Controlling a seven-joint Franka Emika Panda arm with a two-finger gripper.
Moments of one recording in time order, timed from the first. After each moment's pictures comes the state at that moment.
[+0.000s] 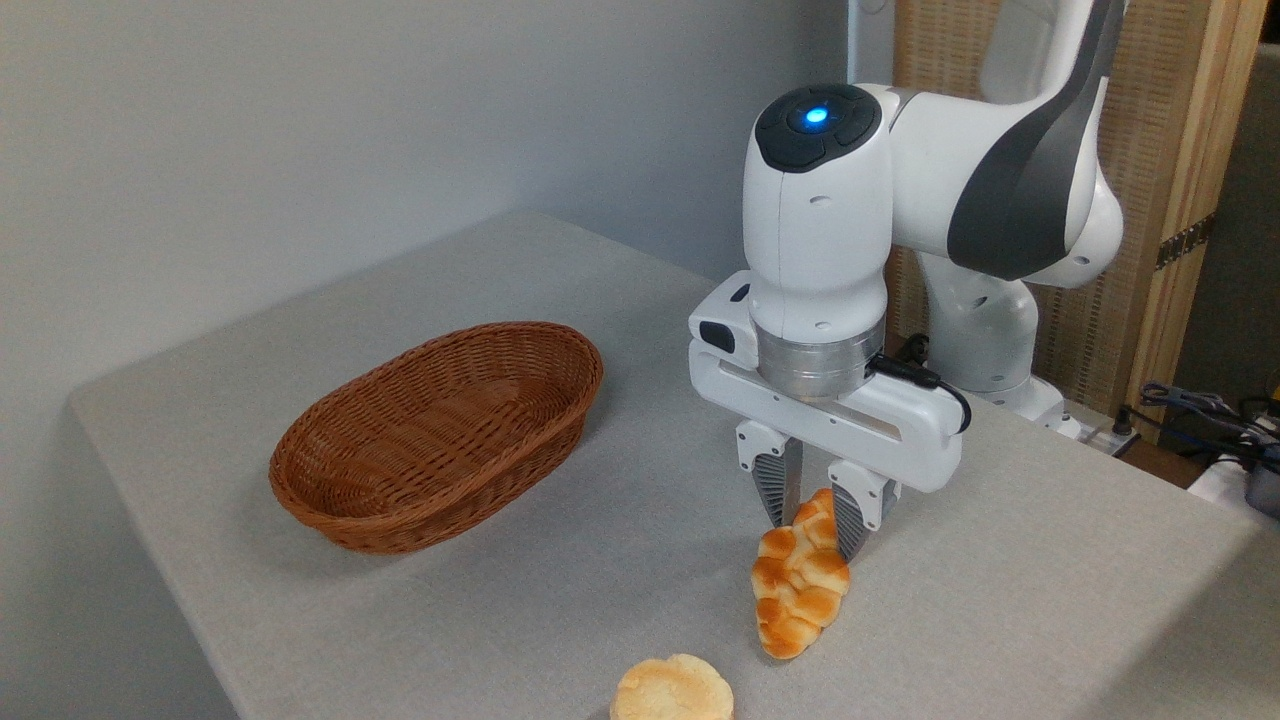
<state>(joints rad) -0.10 -0.33 0.40 -2.44 0.05 2.02 0.81</state>
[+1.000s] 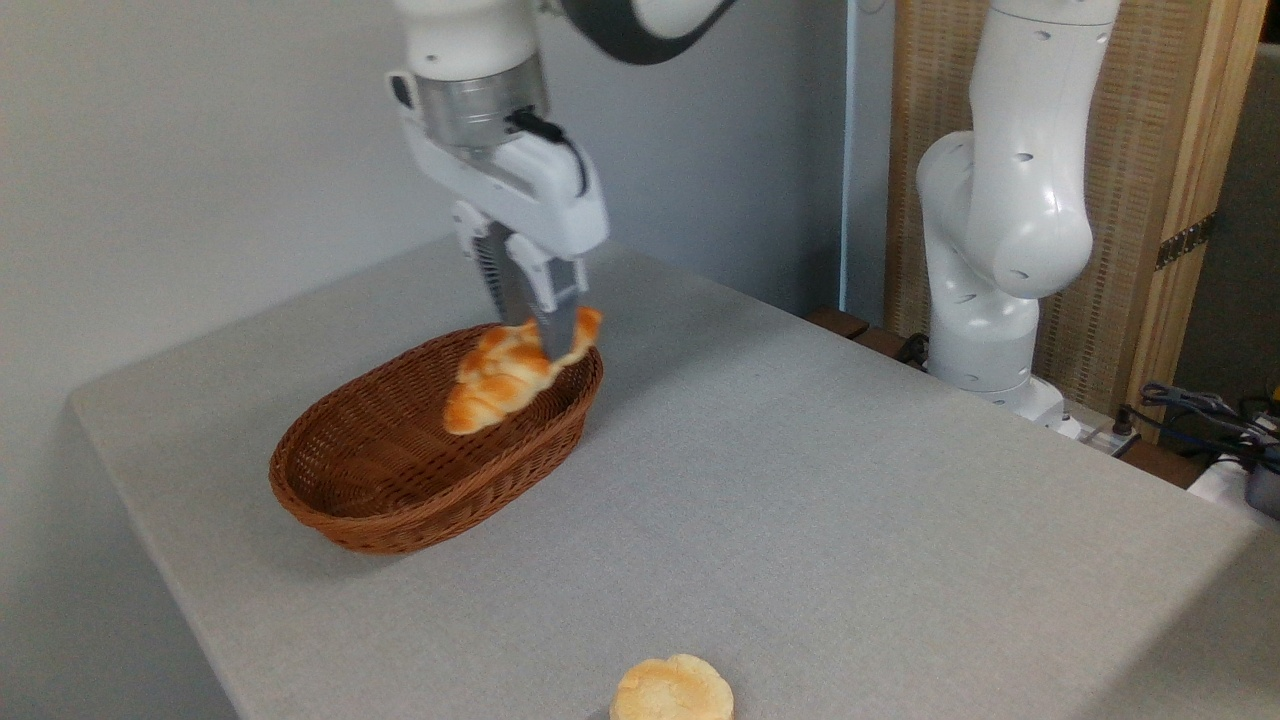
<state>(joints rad) -0.59 -0.14 0.39 -1.89 -0.09 1.72 0.55</state>
